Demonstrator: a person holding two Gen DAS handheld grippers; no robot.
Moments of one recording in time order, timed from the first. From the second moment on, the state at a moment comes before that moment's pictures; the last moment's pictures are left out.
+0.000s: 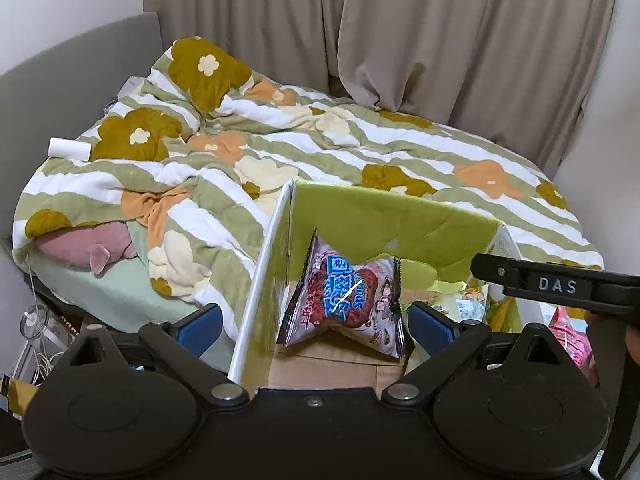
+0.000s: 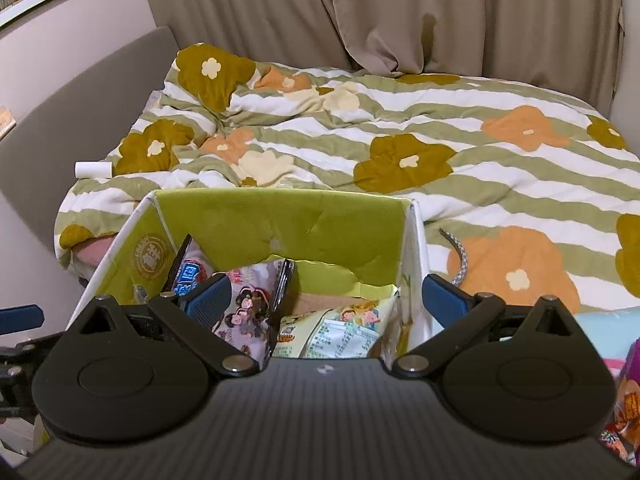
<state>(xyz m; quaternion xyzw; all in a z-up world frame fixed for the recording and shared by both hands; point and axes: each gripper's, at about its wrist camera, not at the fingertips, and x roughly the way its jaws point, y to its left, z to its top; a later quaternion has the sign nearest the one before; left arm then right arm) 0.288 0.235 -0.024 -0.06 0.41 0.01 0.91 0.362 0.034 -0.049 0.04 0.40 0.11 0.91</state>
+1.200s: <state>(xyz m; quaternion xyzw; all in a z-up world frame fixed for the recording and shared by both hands) 0.206 0.068 0.034 0.01 0.33 -0.16 0.93 0.162 -0.130 0.041 0.10 0.31 -0.08 0.94</state>
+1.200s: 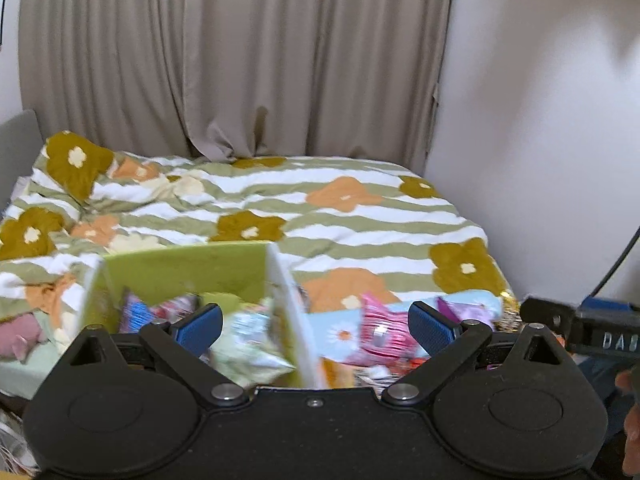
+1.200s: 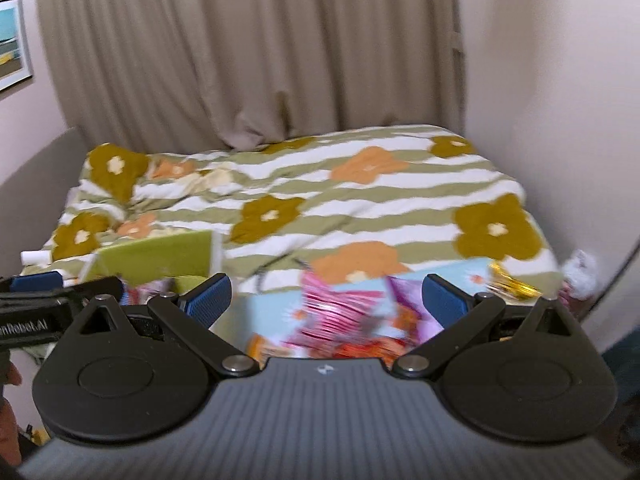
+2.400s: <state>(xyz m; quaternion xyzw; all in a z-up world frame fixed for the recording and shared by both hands) 0.267 -0.139 -0.134 0.07 0.52 -0.15 0.84 0.149 -0.302 -0.085 0.19 0.40 -0.12 0.89</state>
